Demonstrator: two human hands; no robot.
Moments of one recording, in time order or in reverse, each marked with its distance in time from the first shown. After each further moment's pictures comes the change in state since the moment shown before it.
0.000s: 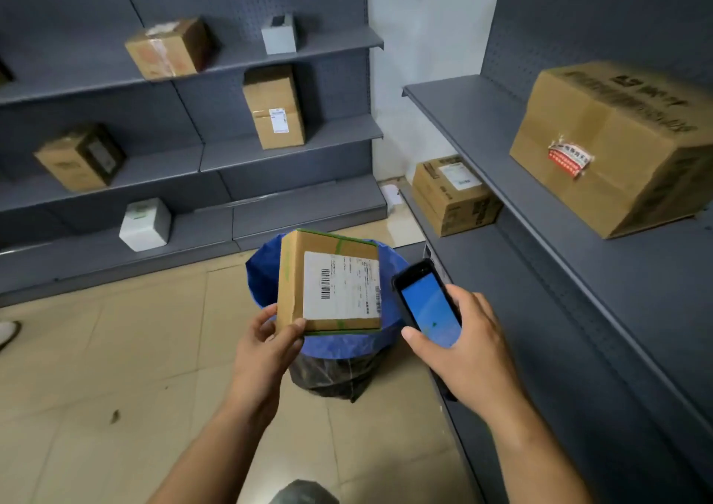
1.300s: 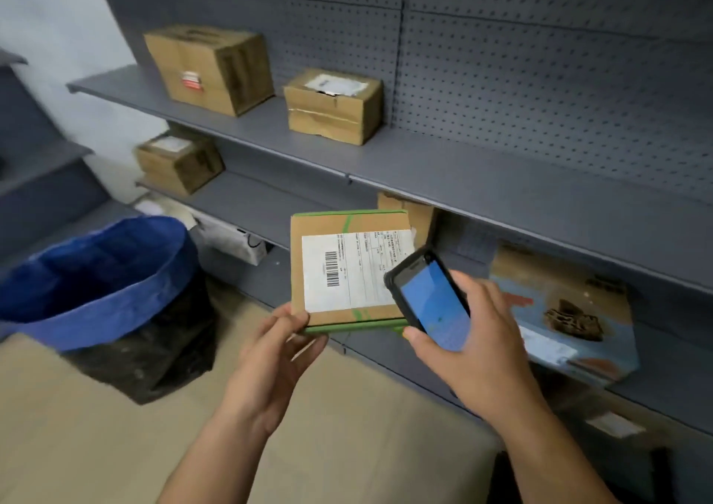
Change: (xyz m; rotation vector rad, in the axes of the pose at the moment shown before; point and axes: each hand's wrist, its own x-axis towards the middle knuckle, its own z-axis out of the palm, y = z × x) left_hand -0.480 -0.150 -0.069 0.083 -0.895 -0.360; right_hand -0.657 0.020 -0.138 -0.187 0.663 0.379
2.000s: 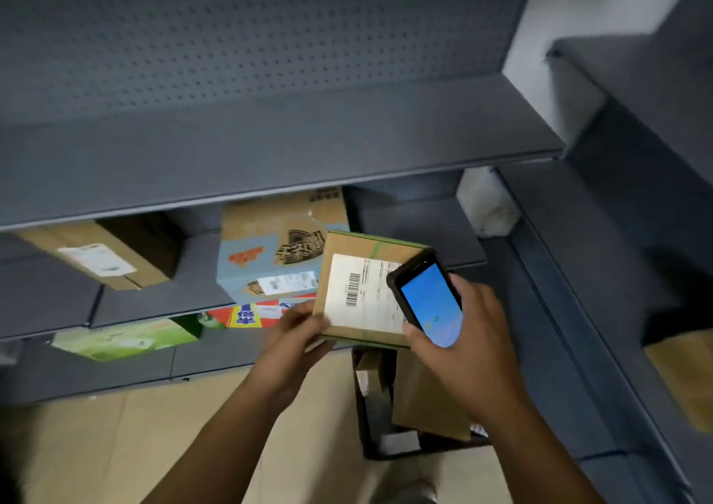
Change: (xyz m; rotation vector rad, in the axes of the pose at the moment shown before) left_hand -0.040 -0.362 0.365 0.550 -0.478 -0.411; right_hand -0.179 0.350 -0.290 -0.141 0.380 0.630
